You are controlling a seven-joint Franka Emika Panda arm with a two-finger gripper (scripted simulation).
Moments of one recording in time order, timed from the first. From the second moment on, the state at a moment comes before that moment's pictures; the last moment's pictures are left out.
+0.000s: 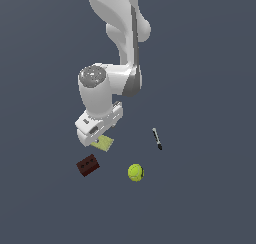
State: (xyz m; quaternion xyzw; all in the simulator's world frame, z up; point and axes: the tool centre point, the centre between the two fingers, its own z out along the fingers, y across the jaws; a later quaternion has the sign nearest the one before) arm 0.015 -0.099 0.128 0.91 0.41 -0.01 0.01
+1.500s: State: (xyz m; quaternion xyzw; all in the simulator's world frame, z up) arm -0.003 -0.136 0.053 0.83 0.55 0.00 0.00
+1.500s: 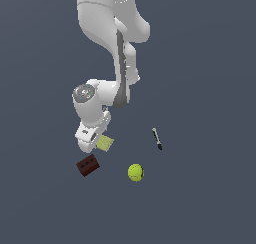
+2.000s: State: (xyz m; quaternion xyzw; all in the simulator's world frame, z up) arm -0.004 -0.136 0.014 0.83 0.56 0.00 0.00
